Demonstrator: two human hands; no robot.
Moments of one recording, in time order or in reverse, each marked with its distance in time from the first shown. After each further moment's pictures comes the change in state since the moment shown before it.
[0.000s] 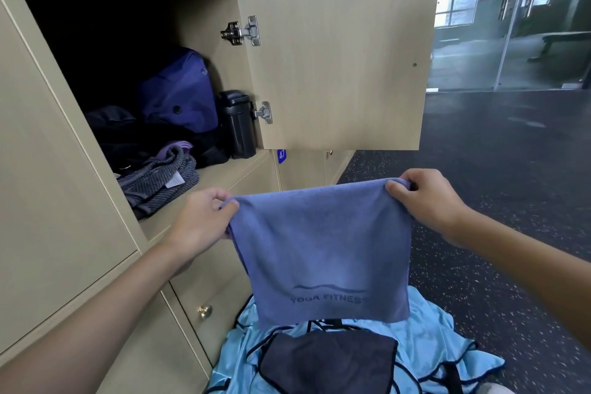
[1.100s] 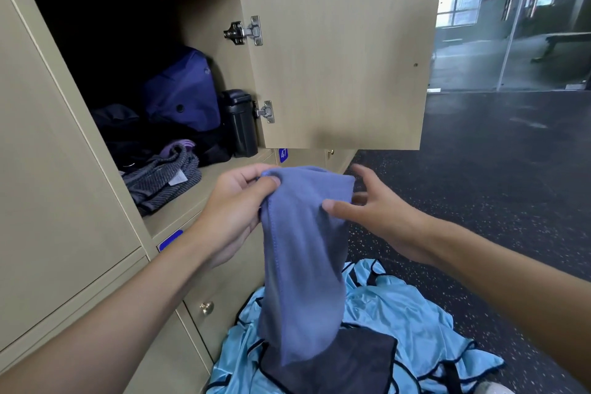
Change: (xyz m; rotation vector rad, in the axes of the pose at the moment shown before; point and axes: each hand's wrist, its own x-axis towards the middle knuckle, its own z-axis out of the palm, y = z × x) left_hand -0.034 0.059 0.030 -0.548 -0.212 0.092; right_hand -0.040 -0.052 0.035 0.410 -0.389 0.037
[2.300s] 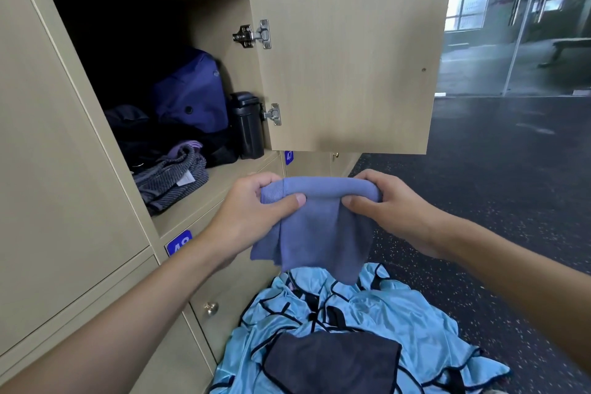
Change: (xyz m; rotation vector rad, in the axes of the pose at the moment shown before) left_hand -0.004 -0.002 -0.008 0.470 0.007 0.088; right_hand 0.000 -0.005 -0.012 -0.145 0.018 -0.198
